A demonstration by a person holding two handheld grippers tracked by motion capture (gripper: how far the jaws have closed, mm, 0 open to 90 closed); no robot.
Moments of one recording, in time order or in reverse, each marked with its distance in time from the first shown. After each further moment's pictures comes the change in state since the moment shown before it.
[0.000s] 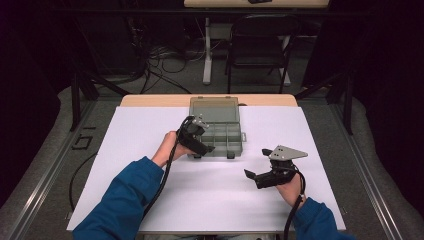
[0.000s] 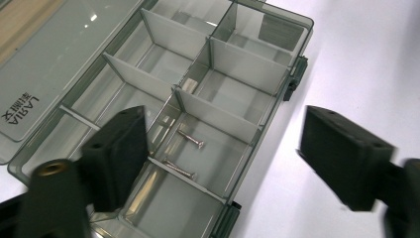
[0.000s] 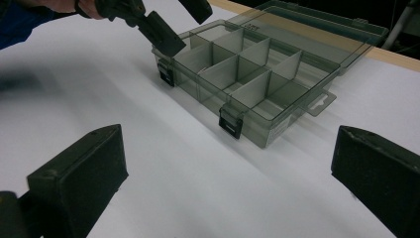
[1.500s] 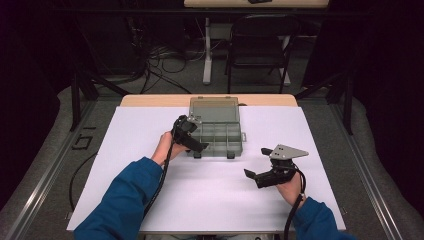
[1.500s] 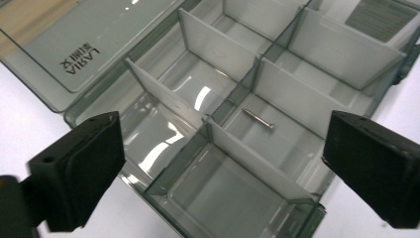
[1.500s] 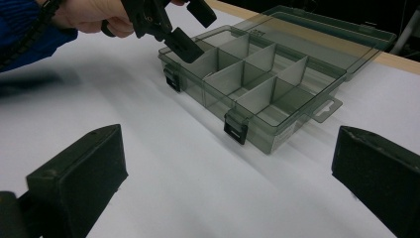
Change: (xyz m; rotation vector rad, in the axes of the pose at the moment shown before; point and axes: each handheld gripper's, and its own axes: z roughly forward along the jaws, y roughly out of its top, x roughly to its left) left arm 0.027 -0.020 0.016 -0.002 0.139 -0.127; right arm -0.002 0.002 0.000 -0.016 0.028 0.000
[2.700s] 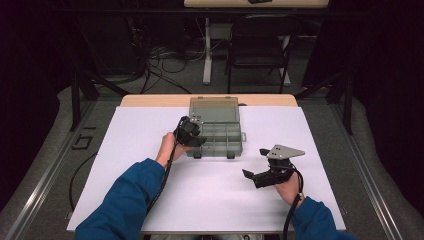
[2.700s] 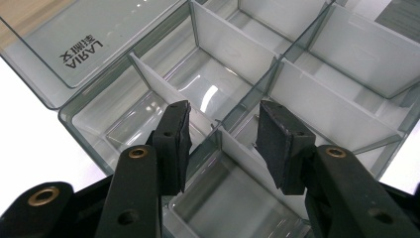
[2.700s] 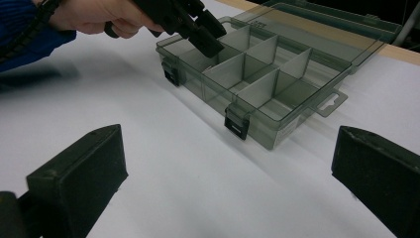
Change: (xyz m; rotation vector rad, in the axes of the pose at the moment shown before) left arm -0.002 -0.001 0.014 0.002 0.034 -0.047; right arm 0.001 -0.001 0.007 0.024 -0.002 0.009
